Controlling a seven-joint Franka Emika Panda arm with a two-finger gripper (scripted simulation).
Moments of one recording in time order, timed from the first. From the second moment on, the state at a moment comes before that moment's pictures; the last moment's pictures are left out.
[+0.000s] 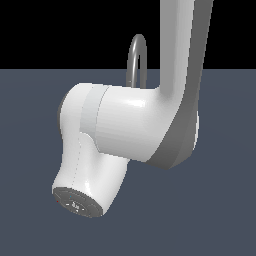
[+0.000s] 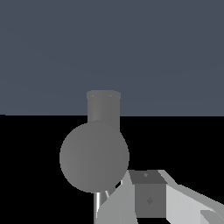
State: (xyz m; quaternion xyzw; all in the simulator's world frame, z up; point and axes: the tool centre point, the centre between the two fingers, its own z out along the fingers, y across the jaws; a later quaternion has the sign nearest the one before) arm -0.024 -0.004 0.131 0.08 0.72 -0.08 0.69
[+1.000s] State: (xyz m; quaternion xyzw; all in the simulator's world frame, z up) arm -0.034 -0.028 0.153 0.08 0.70 -0.06 0.70
